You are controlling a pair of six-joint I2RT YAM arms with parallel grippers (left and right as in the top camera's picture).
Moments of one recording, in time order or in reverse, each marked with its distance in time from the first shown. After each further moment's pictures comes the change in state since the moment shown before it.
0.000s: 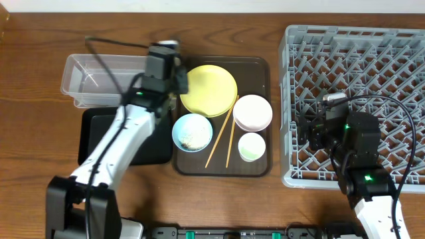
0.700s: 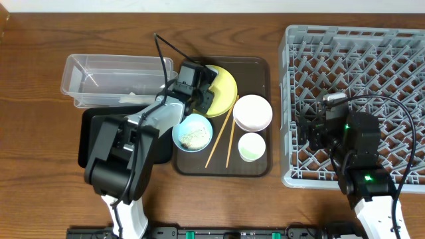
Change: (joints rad) left arm -0.122 0.378 0.000 0.215 0.183 0.472; right arm 0.000 0.000 0.000 0.000 0.000 0.000
